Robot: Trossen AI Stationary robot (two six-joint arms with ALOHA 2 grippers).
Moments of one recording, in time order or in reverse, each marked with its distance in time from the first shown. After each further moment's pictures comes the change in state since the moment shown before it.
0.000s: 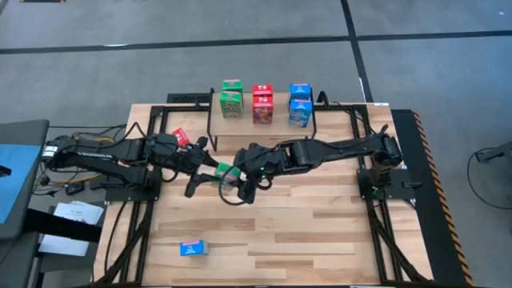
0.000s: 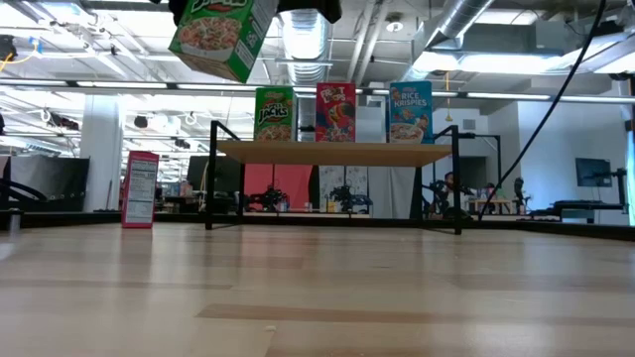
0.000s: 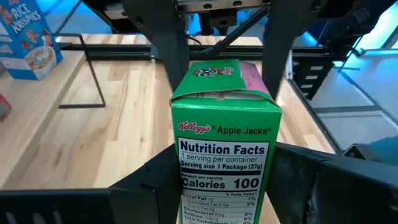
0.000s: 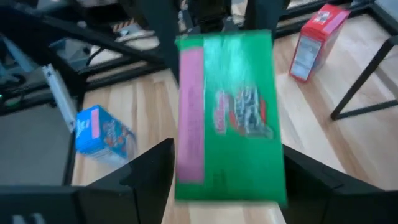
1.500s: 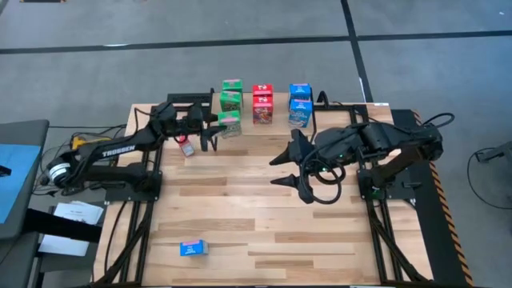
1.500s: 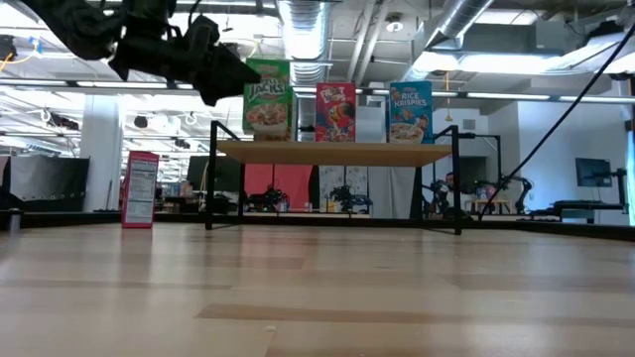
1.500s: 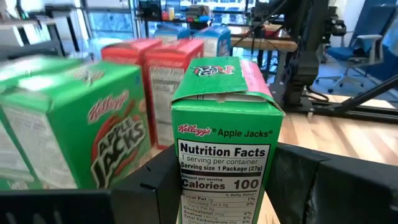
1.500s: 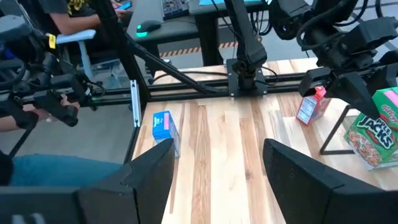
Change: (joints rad) left arm 0.682 0.146 -0.280 0.691 0.316 0.056; right arm 0.126 -0.385 0.000 -0.204 0.004 -0.124
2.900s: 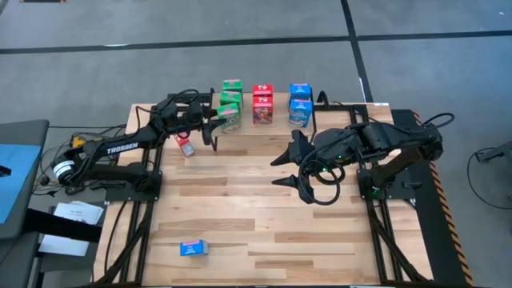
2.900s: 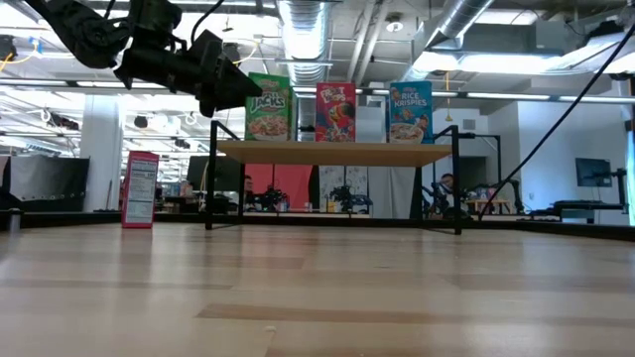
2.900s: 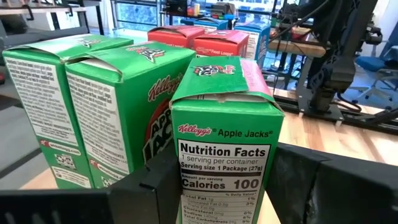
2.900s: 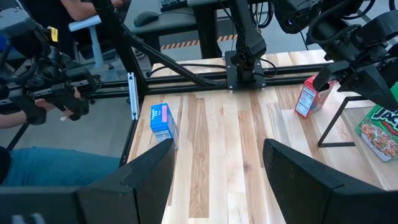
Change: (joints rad) left arm 0.066 0.066 0.001 0.044 -0.042 -0.052; right arm 0.000 0.000 0.000 -0.033 0.000 0.002
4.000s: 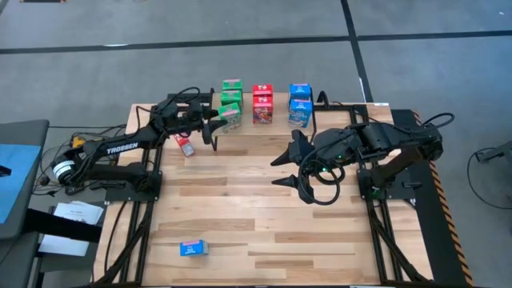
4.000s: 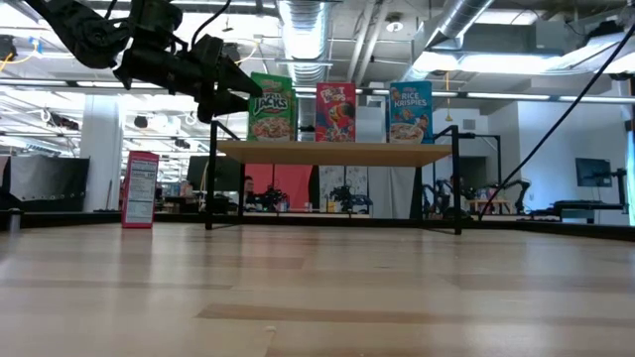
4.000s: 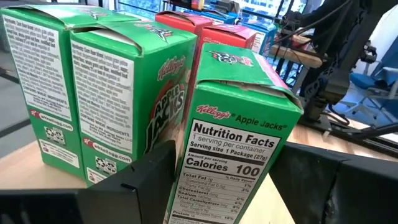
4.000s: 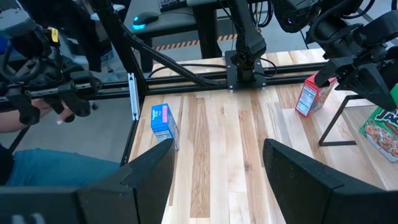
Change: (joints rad) left arm 0.000 -0.002 0.000 -0.016 0.002 -0.130; right arm 0.000 0.000 0.000 0.000 0.000 0.009
